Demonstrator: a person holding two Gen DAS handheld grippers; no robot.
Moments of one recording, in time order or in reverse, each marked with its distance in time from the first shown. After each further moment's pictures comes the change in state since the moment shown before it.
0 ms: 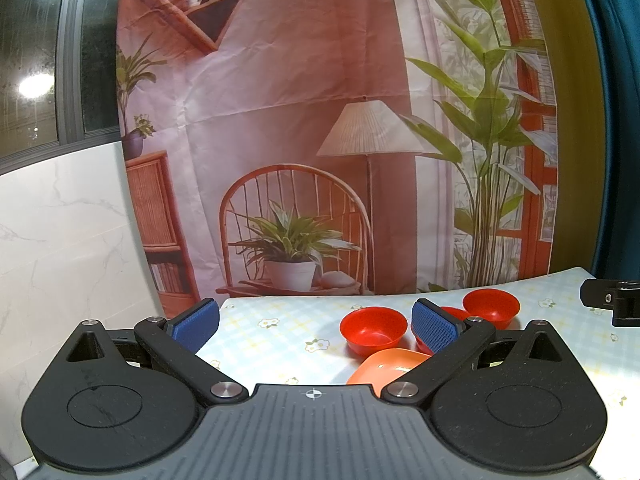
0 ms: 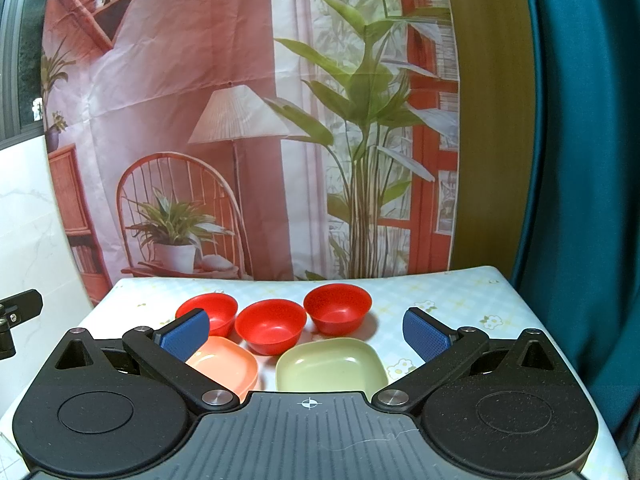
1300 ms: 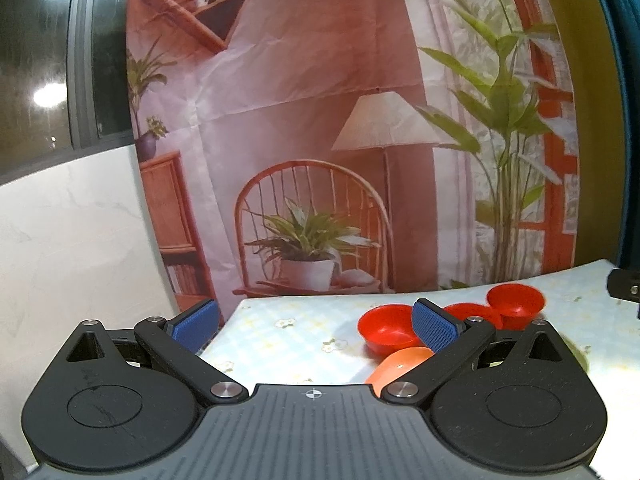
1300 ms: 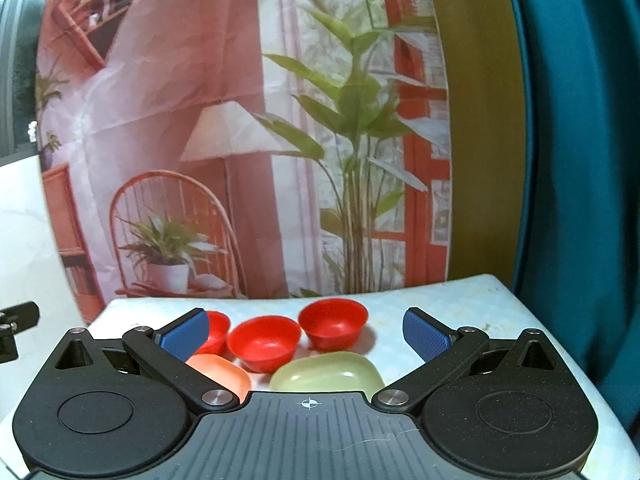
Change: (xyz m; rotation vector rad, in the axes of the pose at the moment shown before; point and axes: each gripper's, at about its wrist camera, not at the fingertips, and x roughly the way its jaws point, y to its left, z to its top) left arm 0.021 -0.012 -0.011 0.032 0.003 0.080; right arm 0.014 -0.007 -0.014 0.038 -0.065 -0.011
